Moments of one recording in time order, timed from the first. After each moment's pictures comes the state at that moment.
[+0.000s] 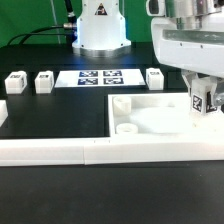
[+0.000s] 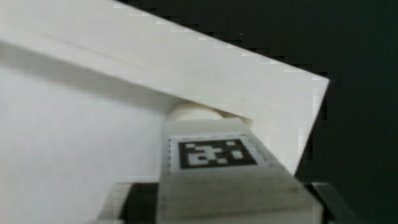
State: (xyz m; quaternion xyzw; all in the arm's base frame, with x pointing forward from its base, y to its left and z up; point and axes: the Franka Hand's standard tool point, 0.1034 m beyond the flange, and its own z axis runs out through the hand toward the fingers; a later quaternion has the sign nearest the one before) arm 0.628 0.118 0.069 -0.77 0.62 0.00 0.10
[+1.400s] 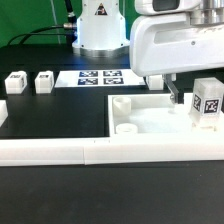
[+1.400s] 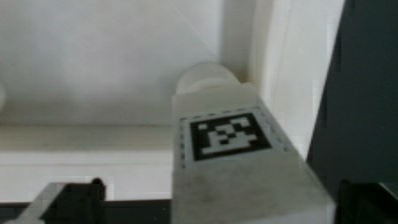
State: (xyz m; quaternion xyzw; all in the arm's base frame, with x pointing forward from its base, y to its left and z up) arm 0.634 0.116 0.074 -1.00 0.00 -0.06 0.04
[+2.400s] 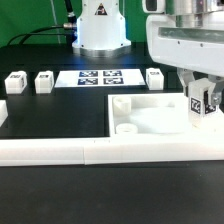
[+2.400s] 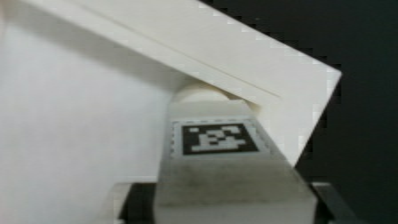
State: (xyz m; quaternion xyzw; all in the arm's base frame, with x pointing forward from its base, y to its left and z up) arm 0.630 0.111 0.071 -0.80 0.59 0.00 0.08
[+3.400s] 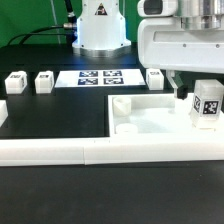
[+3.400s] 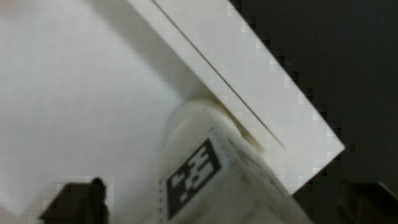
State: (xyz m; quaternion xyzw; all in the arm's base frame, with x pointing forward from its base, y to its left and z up) arm 0.626 0.119 0.068 -0.94 0.33 -0.02 0.06
